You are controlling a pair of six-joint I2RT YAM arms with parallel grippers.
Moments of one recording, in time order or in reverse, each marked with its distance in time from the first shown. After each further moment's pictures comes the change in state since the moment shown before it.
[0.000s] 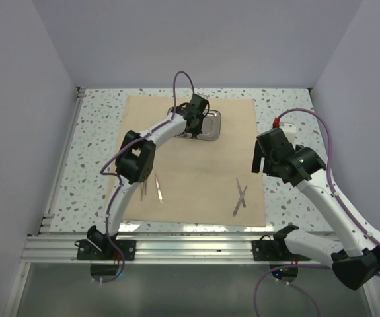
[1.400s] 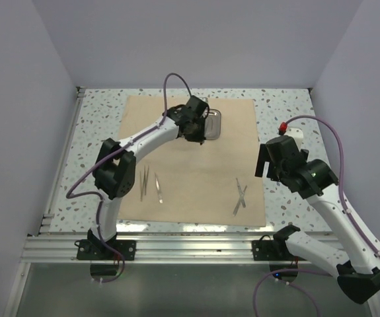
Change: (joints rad) left arm -0.054 -0.370 -0.281 -0.050 0.178 -0.193; right arm 0.000 -0.126 -0.048 0.028 -0.038 -0.018
